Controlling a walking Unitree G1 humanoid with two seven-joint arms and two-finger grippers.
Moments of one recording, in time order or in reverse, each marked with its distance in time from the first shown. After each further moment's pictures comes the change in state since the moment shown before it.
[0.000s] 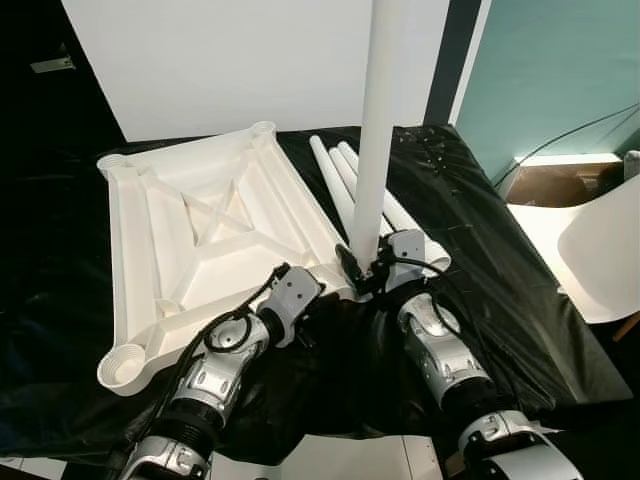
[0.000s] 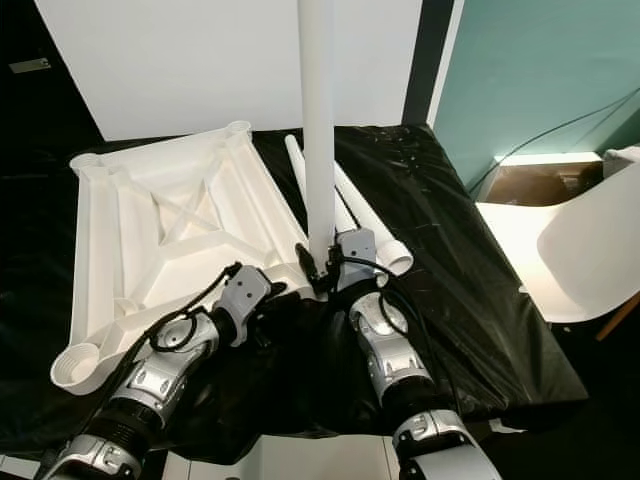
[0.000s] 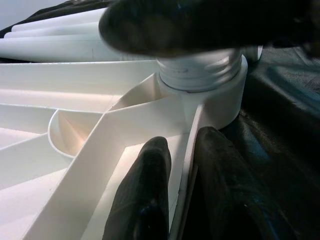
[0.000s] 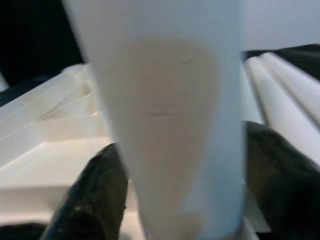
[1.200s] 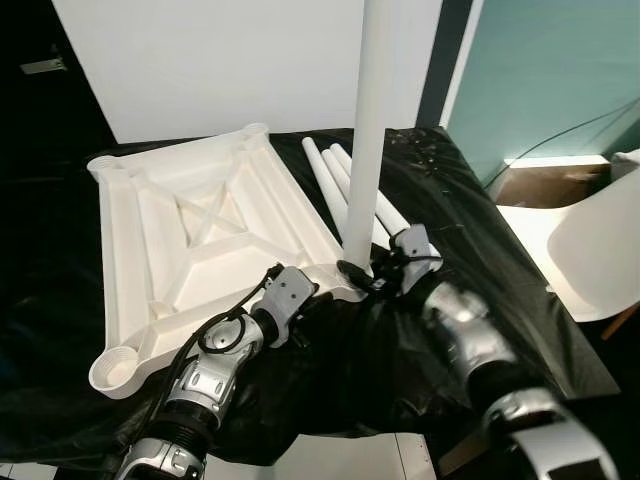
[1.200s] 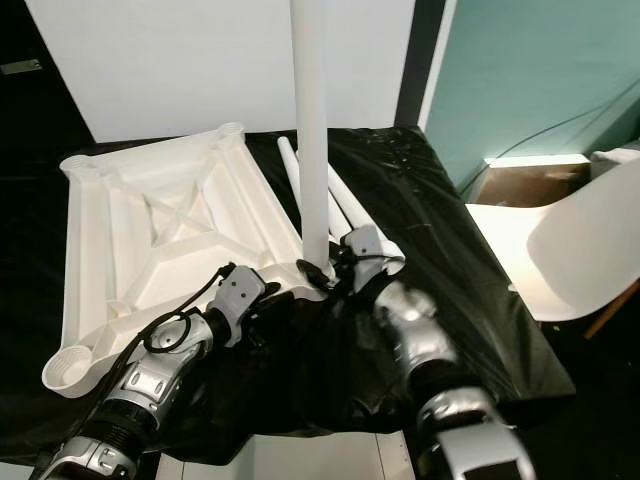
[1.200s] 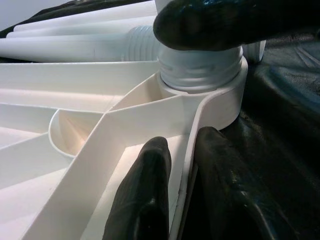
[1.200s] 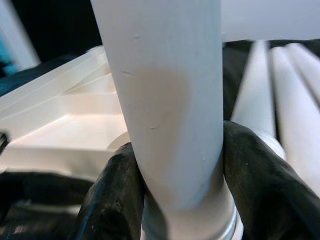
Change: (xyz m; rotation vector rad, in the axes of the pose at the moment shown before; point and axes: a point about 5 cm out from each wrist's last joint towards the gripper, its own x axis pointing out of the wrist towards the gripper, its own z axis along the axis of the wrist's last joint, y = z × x) left arm -0.005 0.006 -0.003 -0.014 0.010 0.028; right arm -0.004 -0.004 -0.012 0.023 0.064 0.064
